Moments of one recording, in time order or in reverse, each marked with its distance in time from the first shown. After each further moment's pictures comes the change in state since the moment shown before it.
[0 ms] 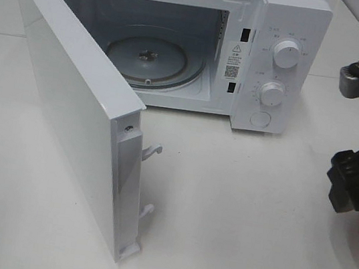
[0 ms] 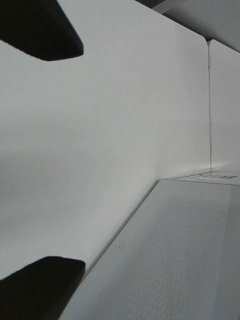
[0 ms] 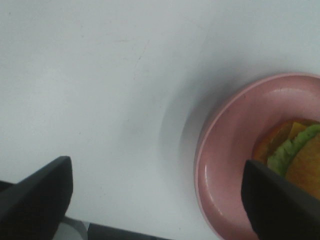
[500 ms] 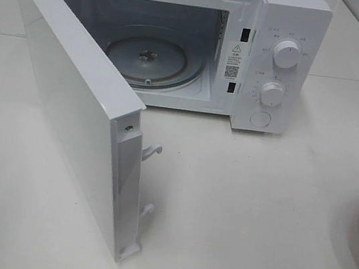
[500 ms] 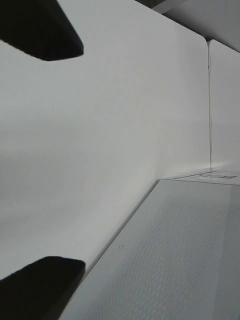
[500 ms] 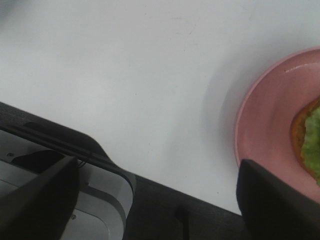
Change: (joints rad) left arm 0.000 0.000 0.000 0.000 0.000 0.000; right arm 0.000 -0.357 0.088 0.179 0.113 -0.106
